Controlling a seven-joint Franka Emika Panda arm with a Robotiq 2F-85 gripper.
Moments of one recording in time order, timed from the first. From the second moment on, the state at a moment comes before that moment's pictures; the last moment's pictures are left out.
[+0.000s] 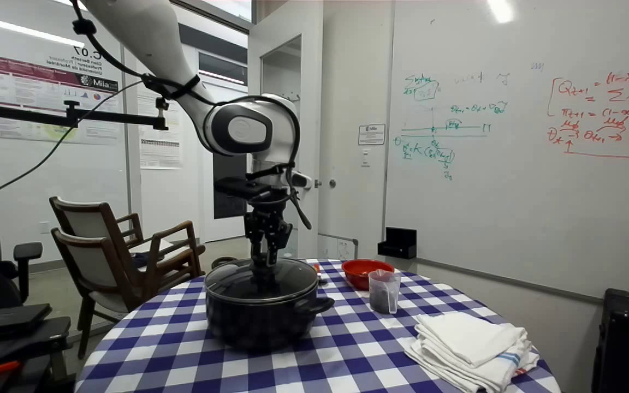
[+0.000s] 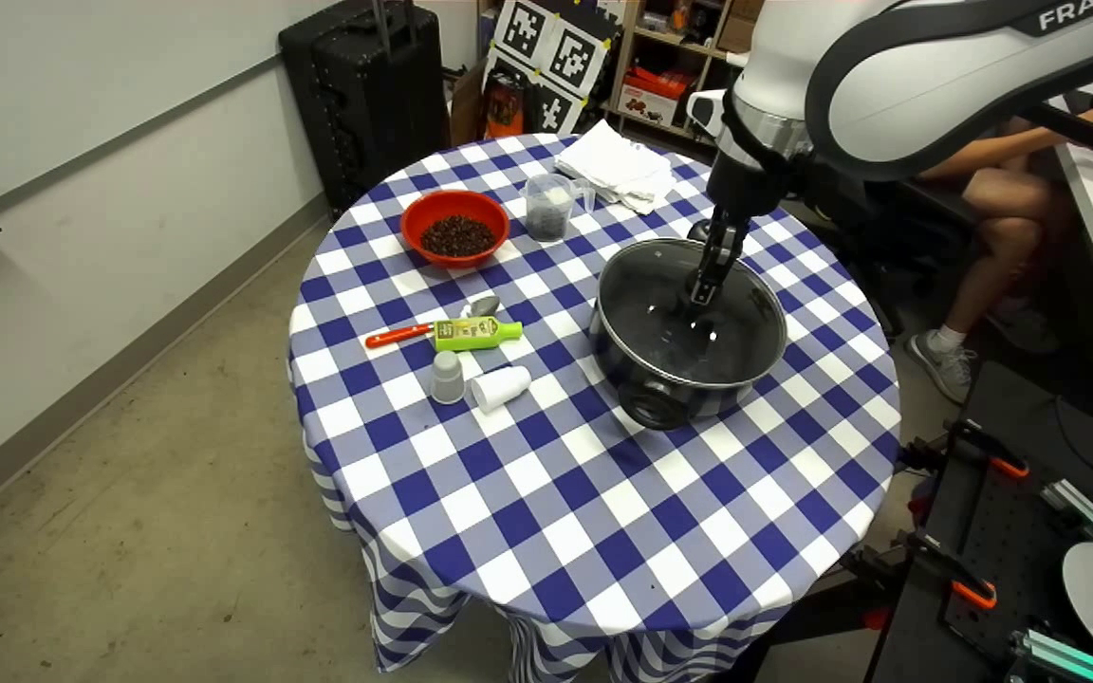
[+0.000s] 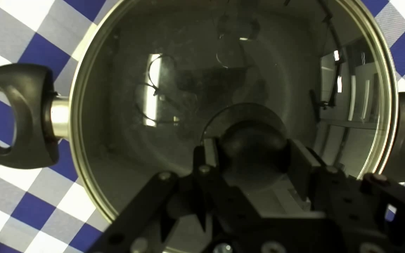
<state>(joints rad) -0.02 0.31 0.08 -2.08 0.04 2.34 -0.34</state>
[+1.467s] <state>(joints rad) -0.03 0.31 0.08 -2.08 0.04 2.34 -0.33</state>
